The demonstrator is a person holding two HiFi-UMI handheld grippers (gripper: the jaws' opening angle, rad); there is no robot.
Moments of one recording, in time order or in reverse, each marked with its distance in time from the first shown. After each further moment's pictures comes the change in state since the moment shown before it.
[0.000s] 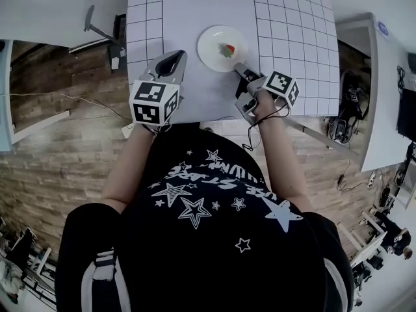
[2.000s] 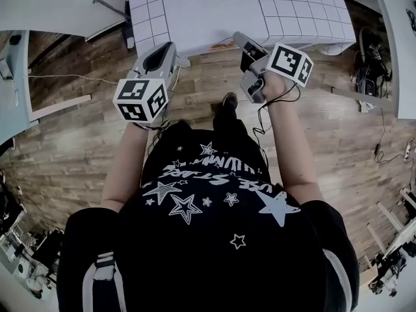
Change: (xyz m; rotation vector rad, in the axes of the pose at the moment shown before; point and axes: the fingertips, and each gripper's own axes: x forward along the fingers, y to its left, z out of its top) left arm -0.175 -0.105 -0.072 0.078 -0.010 -0.004; right arm -0.145 0.028 -0.136 -0.250 -0.099 0.285
